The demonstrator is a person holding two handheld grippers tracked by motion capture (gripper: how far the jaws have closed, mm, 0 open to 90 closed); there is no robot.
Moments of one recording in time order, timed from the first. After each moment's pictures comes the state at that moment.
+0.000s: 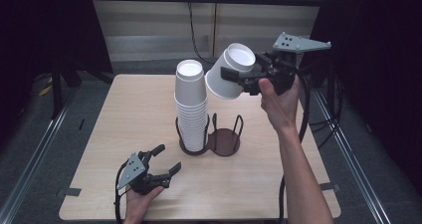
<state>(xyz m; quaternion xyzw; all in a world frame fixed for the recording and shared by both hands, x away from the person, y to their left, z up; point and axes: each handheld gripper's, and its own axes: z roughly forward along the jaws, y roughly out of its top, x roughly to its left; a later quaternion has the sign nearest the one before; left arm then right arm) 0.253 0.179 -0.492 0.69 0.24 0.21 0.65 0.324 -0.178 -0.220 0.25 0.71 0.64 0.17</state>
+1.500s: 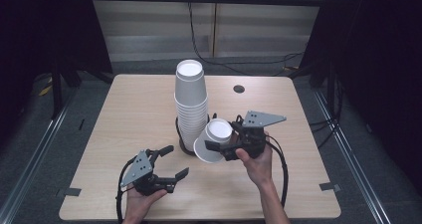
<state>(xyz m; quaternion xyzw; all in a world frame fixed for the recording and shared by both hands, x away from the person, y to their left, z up) 0.245 0.163 -0.467 0.72 0.20 0.17 0.64 0.281 -0.146 -0.376 0.25 0.75 0.61 0.08</state>
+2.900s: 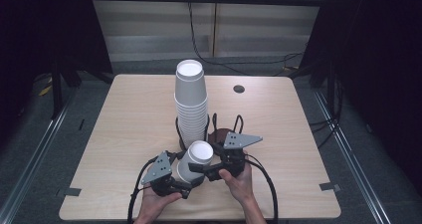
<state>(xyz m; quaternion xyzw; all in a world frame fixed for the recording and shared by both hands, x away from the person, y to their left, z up) 0.250 0.125 -0.480 0.75 0.16 0.12 0.63 0.268 -0.106 -0.439 0.23 0.74 0.63 0.02</state>
